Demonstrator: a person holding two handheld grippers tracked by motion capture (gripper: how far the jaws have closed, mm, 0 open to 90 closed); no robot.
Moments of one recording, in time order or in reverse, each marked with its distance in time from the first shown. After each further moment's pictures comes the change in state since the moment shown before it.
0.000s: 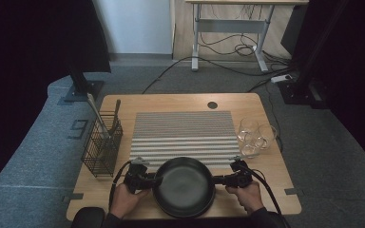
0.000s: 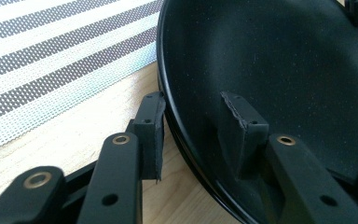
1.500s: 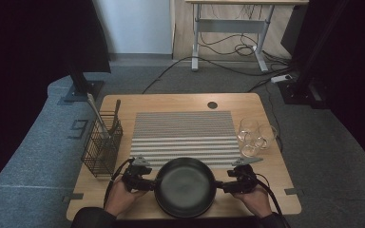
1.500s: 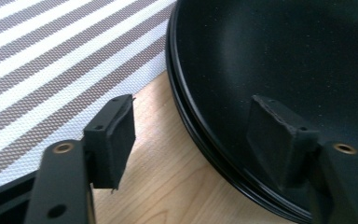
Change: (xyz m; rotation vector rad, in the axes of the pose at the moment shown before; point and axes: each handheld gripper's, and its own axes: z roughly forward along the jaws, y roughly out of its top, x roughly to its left) left arm -0.001 0.004 -0.008 0.017 0.046 0.173; right arm 0.002 -0.013 -0.013 -0.062 -0.177 -0.234
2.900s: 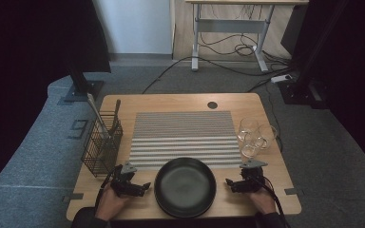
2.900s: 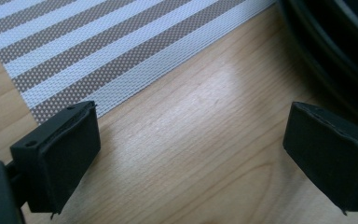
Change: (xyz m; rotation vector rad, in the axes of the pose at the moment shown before) left arm 0.034 -0.049 0.005 -0.045 0.155 -0.013; right arm -0.048 -0.031 0.015 -0.032 -0.264 -0.097
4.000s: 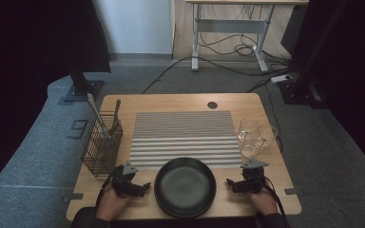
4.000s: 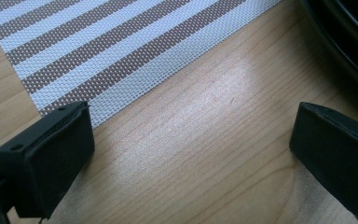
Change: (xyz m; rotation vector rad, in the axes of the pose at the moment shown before) left arm 0.002 -0.004 0.008 0.006 0.055 0.028; right arm -0.007 -0.005 0.006 -0.019 0.008 -0.017
